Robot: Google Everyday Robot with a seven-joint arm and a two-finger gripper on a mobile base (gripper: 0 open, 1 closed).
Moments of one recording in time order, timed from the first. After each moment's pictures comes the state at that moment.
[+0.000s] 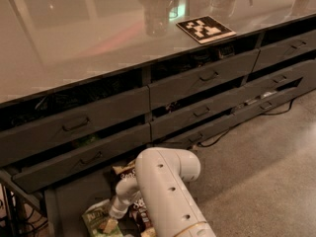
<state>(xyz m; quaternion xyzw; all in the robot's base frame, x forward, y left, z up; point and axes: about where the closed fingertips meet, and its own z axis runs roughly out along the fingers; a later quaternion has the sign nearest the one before) 0.457 0.240 0.108 -0.70 0.65 0.29 0.08</state>
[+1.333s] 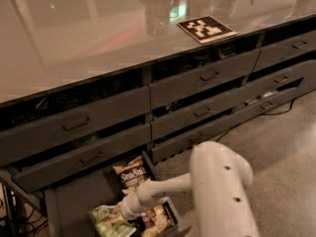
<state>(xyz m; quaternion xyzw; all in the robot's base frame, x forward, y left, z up) 0.455 0.203 0.206 -0.66 0.65 0.31 0.22</state>
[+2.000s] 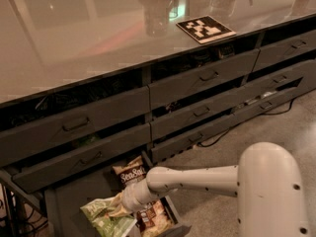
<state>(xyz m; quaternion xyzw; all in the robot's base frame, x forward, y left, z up) 0.440 0.181 0.350 -0.70 0.57 0.34 0.28</state>
